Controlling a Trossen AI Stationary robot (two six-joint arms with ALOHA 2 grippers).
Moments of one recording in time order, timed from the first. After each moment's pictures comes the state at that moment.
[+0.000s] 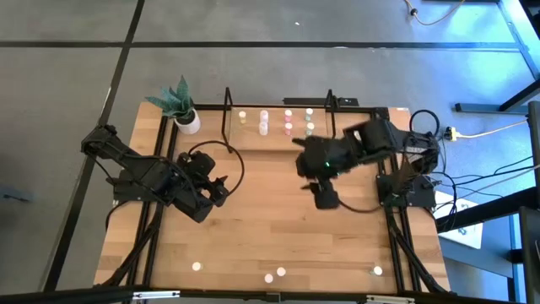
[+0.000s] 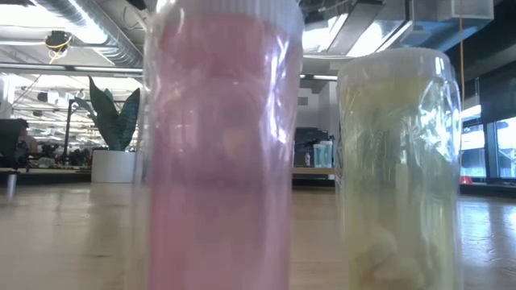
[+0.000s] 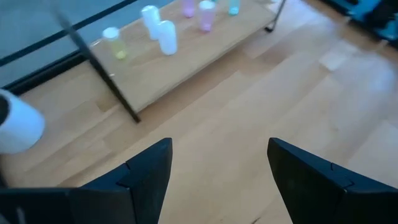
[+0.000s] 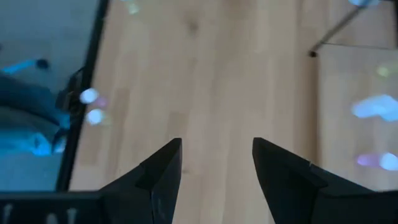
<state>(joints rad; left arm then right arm) -0.53 1.39 1.48 -1.40 -0.80 -1.36 0.22 1.82 2.35 -1.53 0.03 0.10</state>
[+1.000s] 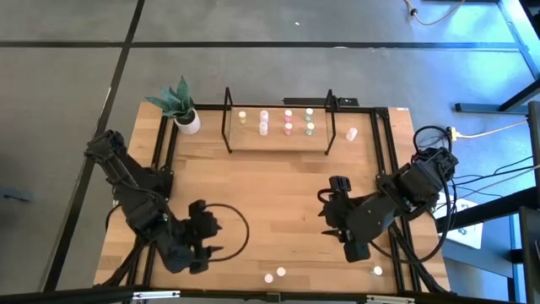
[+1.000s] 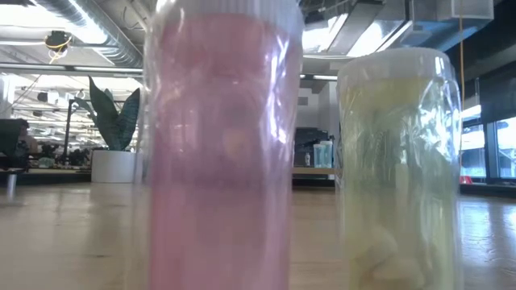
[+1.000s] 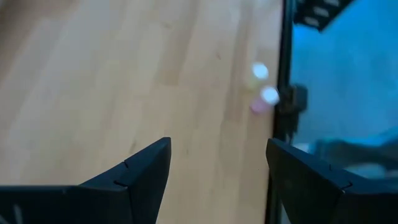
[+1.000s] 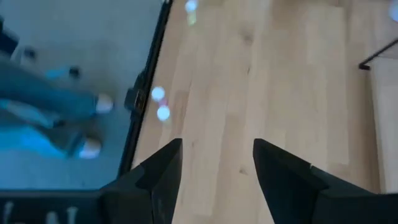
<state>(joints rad) -0.83 1.49 1.48 -1.02 -0.51 -0.97 0.62 1.79 2.35 -1.51 0.24 0.42</state>
